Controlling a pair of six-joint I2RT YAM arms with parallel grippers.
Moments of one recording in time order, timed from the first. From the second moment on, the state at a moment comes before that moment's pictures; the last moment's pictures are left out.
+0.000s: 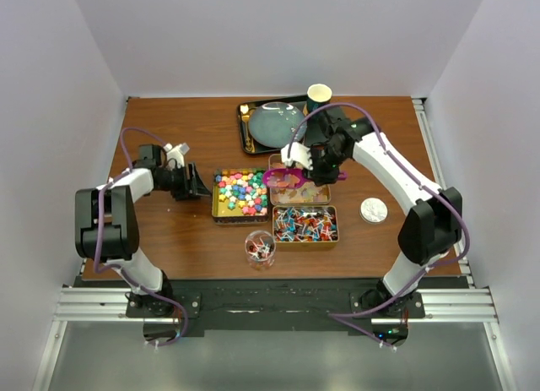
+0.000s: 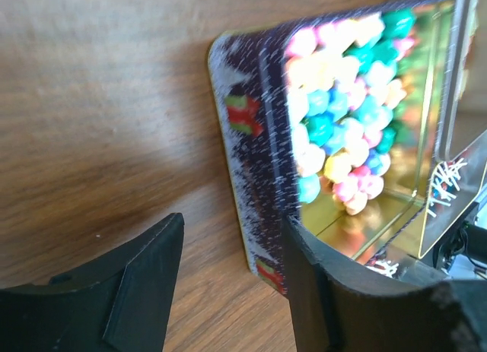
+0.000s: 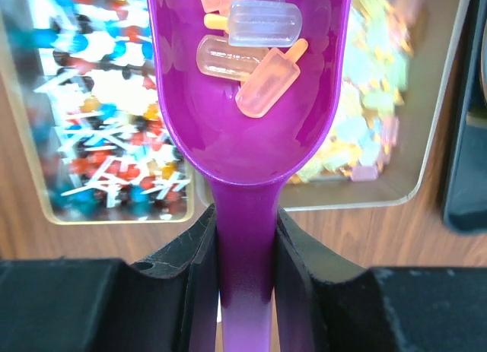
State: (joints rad) left arm 0.12 1.67 0.91 -0.35 0.70 -0.09; right arm 0.45 1.71 1.57 -1.13 -0.35 -1.13
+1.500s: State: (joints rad) left arm 0.12 1.52 0.91 -0.27 0.68 -0.15; right arm 1.11 1.70 1.61 -1.35 0.52 -1.11
